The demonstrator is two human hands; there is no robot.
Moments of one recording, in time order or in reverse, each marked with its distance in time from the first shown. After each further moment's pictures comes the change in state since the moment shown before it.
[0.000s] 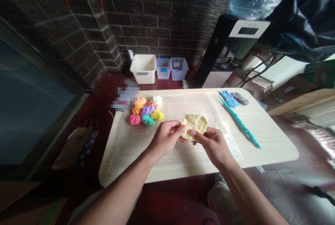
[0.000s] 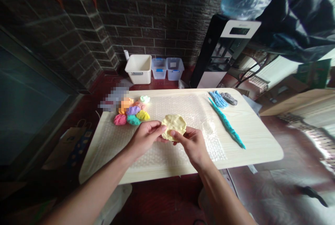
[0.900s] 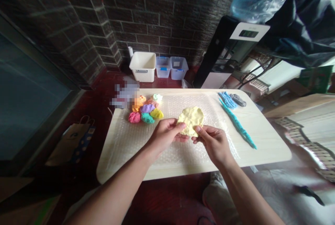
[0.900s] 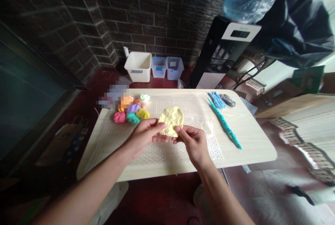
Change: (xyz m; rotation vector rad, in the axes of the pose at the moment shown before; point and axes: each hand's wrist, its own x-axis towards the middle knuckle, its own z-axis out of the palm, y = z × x) left_hand -0.001 0.008 -0.002 -0.200 0.035 -0.161; right_hand 0.000 -0.001 -0.004 0.050 0.069 0.011
